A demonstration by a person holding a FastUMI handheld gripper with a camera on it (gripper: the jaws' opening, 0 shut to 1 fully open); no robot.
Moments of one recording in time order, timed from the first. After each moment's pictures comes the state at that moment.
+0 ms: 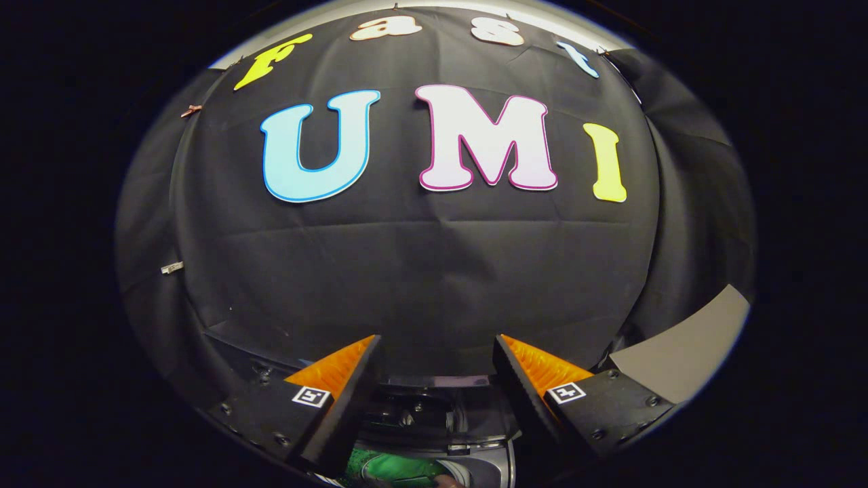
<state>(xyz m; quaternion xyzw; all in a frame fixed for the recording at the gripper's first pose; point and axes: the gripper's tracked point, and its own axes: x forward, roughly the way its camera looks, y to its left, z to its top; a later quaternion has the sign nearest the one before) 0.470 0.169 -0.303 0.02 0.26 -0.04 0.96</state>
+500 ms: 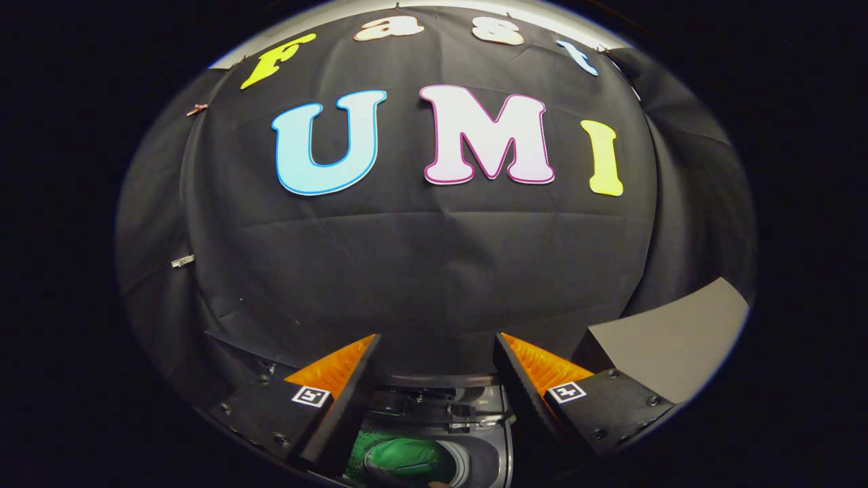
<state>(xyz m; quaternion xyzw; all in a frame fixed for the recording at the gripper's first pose) 0.413 0.177 -0.291 0.03 0.28 -0.03 0.96</state>
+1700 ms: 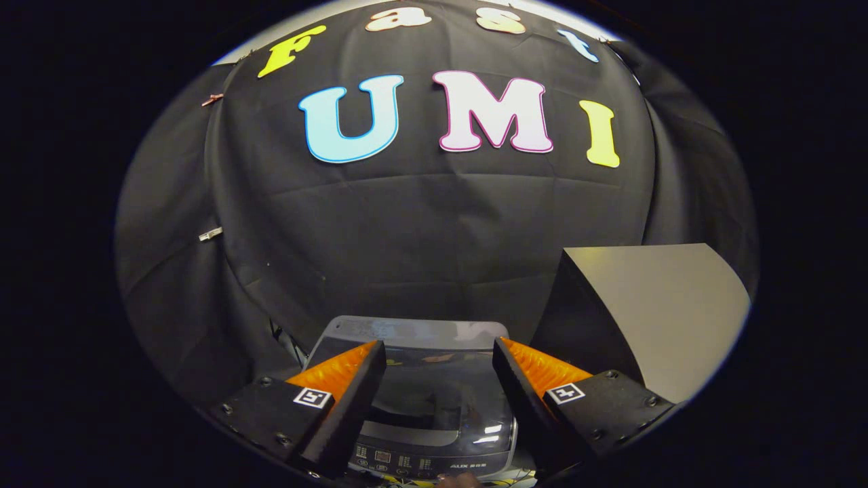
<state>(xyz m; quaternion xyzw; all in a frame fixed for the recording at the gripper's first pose) 0.301 0.197 -0.276 0.04 0.34 0.00 0.94</state>
